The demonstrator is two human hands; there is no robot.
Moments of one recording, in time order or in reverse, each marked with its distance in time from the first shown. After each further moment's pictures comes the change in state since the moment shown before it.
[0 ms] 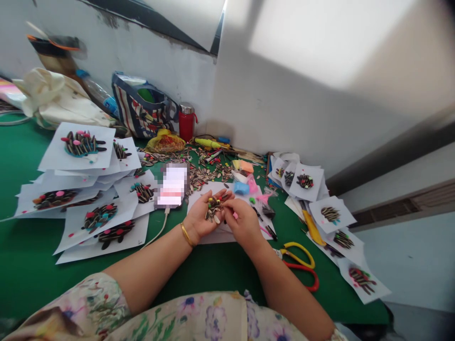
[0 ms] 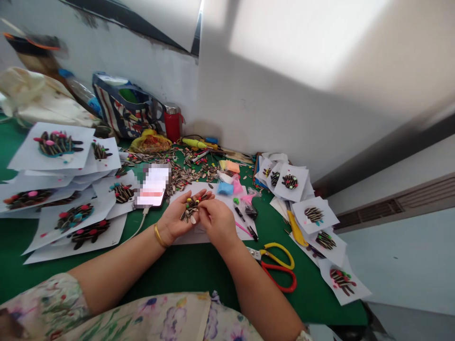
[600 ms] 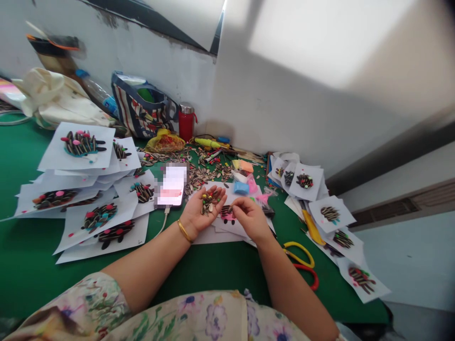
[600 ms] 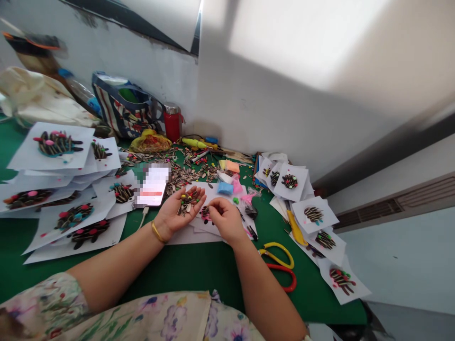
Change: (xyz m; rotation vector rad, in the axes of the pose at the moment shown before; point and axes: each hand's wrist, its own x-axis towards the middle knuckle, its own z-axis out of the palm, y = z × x) left_hand 0.001 0.010 0.001 -0.120 0.148 0.142; right_hand 0.001 0.017 -0.010 0.429 -0.051 0.298
